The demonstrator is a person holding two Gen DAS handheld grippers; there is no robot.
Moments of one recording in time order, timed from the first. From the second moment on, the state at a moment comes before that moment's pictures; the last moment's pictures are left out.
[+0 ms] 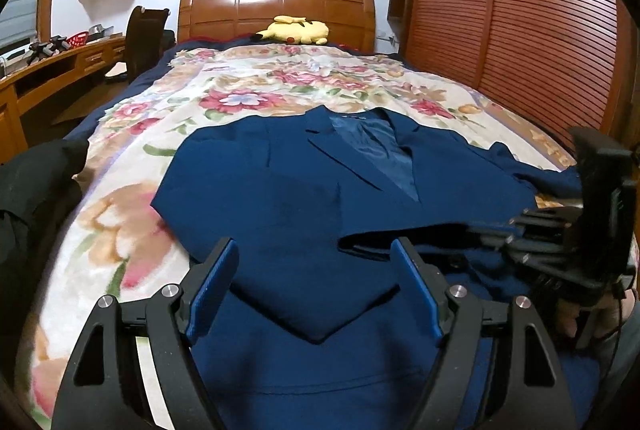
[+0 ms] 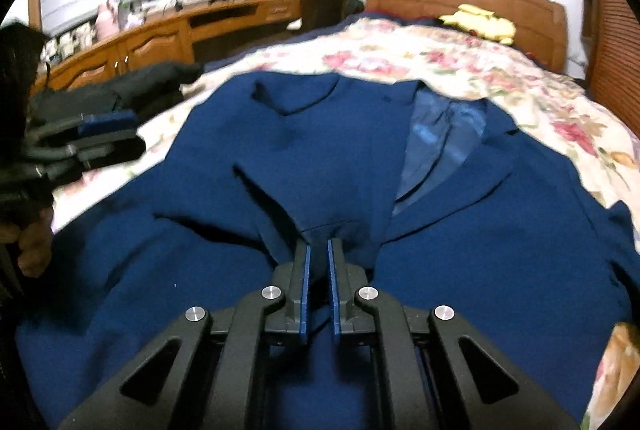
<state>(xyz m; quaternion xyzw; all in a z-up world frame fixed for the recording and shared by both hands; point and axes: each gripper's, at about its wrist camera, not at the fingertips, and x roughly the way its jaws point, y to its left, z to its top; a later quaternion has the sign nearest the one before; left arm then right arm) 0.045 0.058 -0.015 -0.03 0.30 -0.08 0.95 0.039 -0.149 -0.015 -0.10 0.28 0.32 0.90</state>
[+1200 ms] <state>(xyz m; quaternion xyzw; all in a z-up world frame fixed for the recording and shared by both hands) 0.014 0.040 -0.004 0.00 0.28 -0.14 0.95 -0.093 -0.212 -0.002 -0.13 0.32 0.09 0.93</state>
